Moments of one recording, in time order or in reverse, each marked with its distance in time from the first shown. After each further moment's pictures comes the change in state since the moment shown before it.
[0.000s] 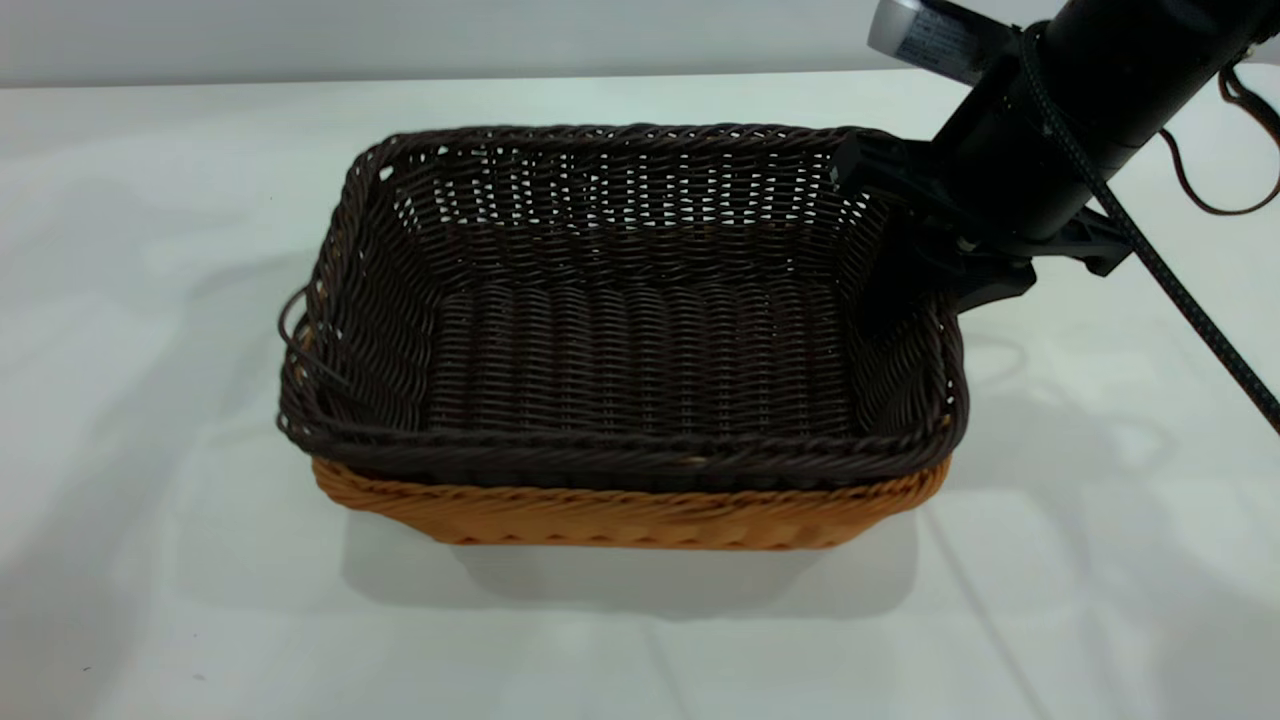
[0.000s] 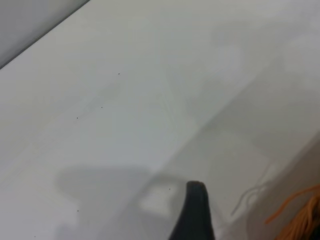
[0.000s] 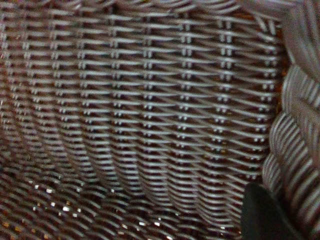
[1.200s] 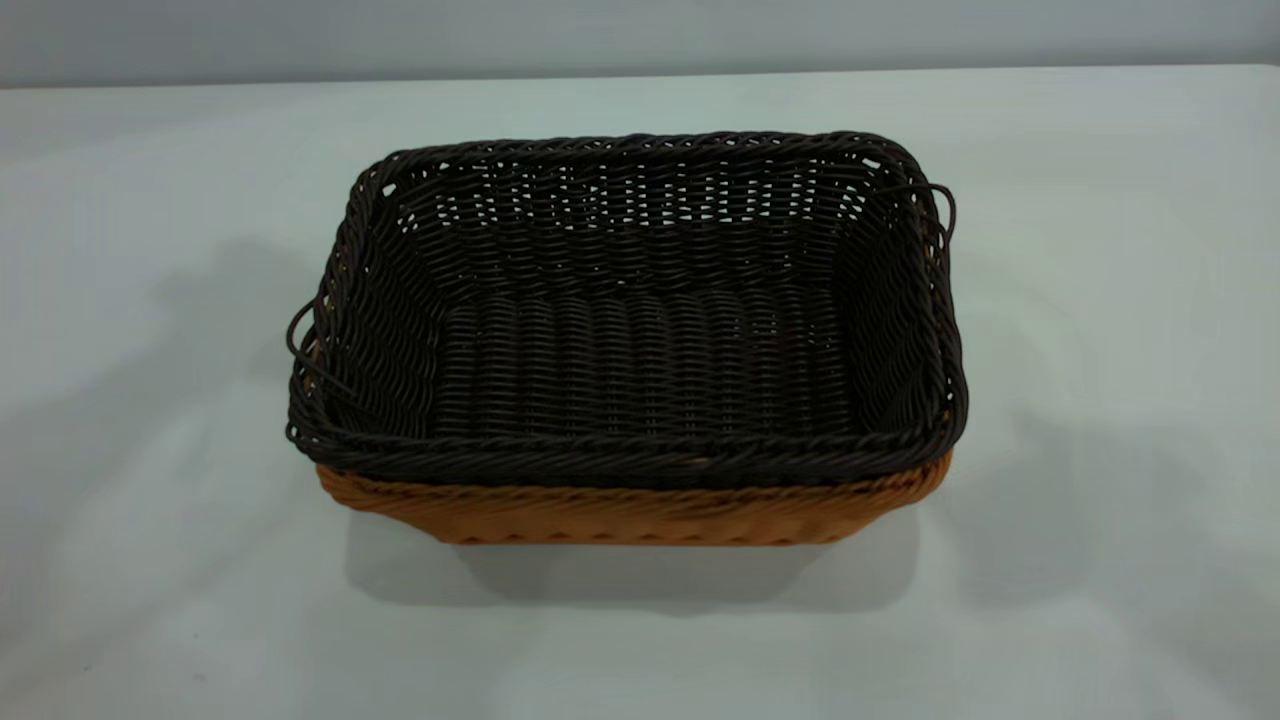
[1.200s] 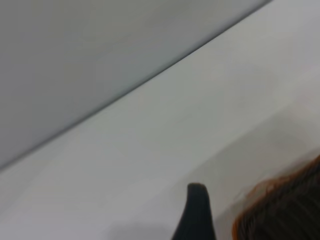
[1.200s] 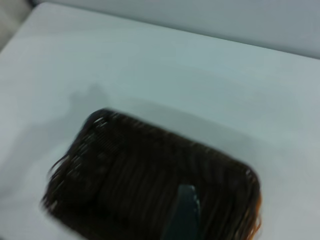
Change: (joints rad) left arm 0.077 -0.543 0.012 0.253 0.237 -0.384; right arm -0.136 -0.931 0.000 -0.209 0.245 -0.079
